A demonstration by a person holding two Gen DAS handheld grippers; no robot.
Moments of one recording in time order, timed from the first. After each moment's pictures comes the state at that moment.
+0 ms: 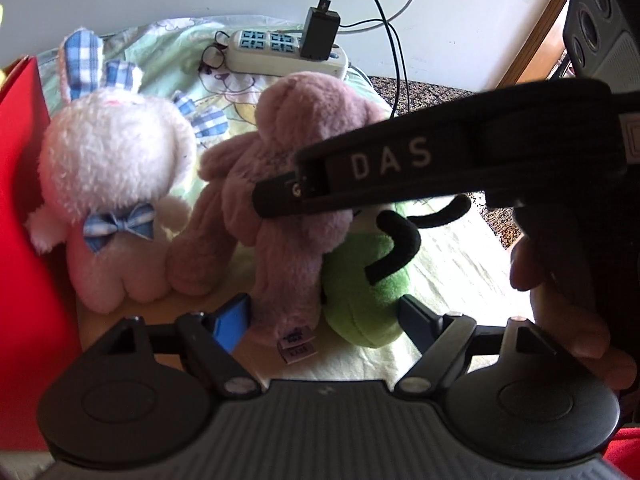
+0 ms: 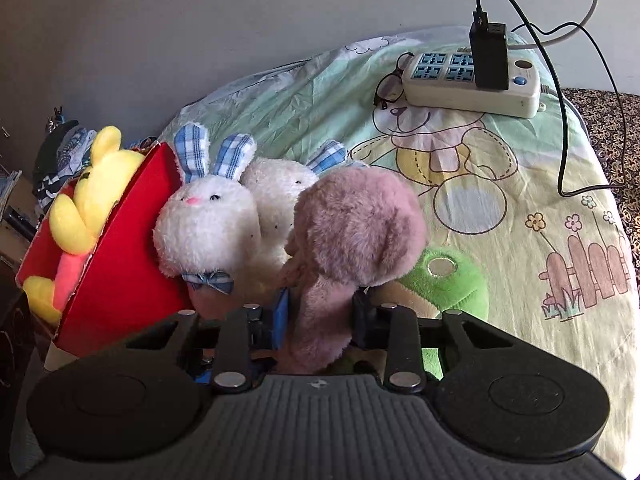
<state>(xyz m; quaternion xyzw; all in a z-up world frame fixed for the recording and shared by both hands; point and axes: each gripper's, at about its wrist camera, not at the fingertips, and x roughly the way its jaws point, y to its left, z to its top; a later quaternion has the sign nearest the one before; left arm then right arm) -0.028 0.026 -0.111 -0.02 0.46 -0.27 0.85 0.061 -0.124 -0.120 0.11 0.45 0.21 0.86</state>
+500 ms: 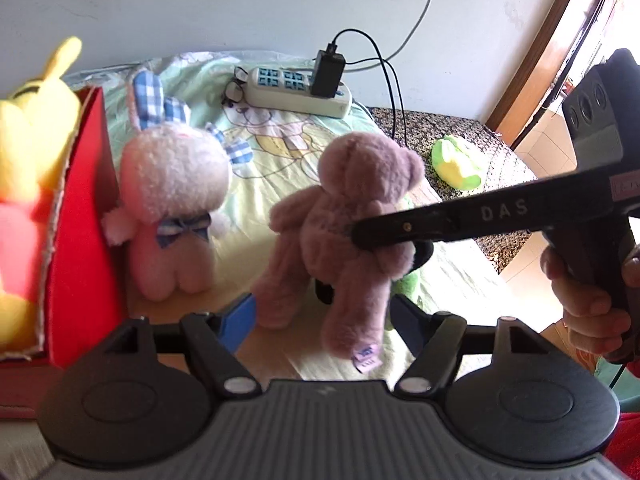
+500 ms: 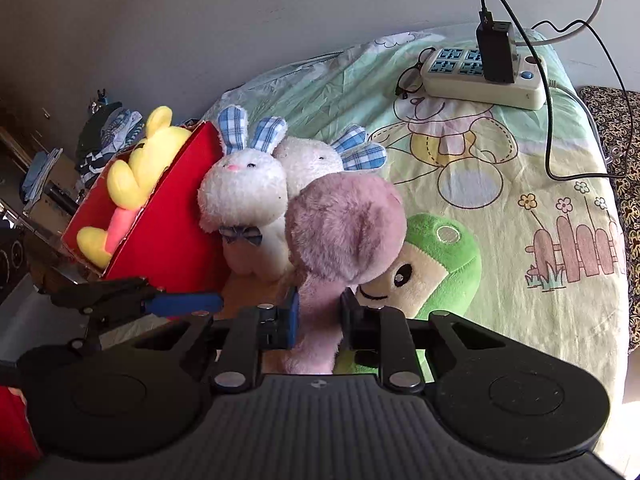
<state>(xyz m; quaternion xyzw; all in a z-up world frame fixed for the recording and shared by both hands) -0.060 0.065 -0.076 -0.03 0.42 -0.26 0.87 0.022 -0.155 -0.105 0.10 0.46 0.28 0.84</state>
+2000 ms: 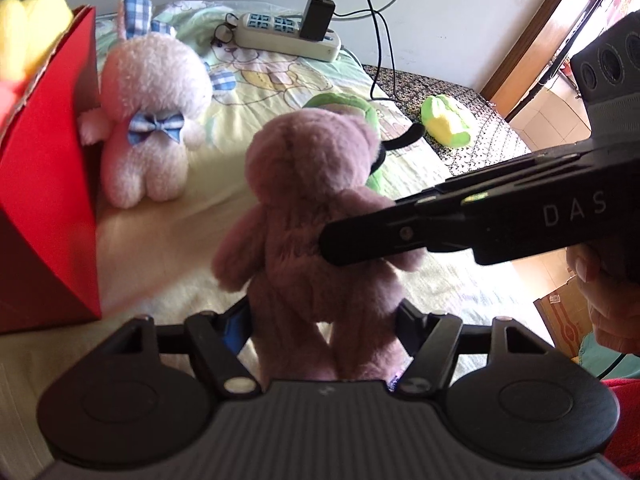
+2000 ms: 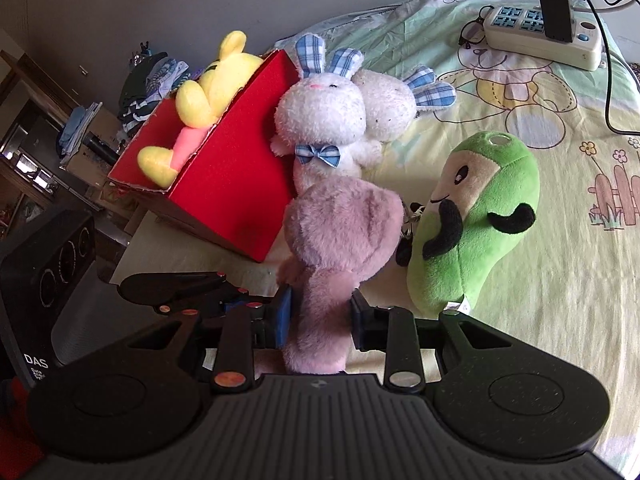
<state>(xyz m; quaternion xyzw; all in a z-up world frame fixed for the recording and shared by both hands) -0.102 0.054 -0.105 -0.04 0.47 -0.27 0.84 -0.018 -0.122 -0.108 0.09 0.49 0.34 0.80</state>
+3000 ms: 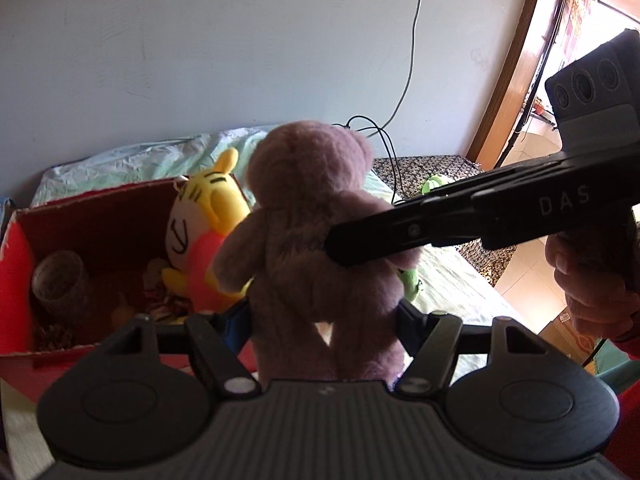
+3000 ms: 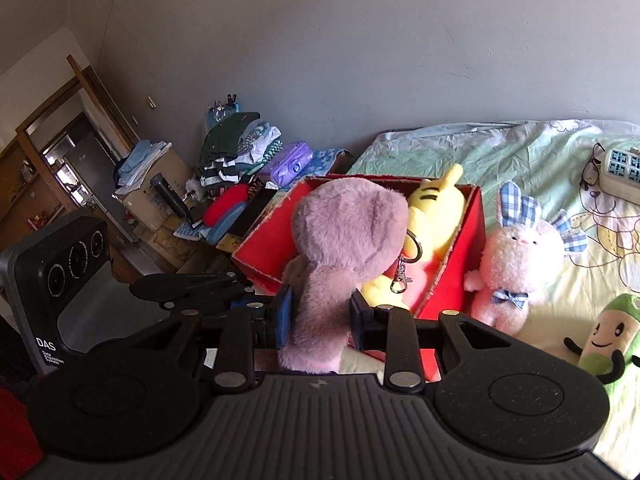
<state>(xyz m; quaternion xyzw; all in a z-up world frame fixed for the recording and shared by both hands) -0.138 0.217 0.018 0.00 0.34 -0.29 0.89 -0.047 0.023 0.010 0.10 0.36 0.38 0.84</state>
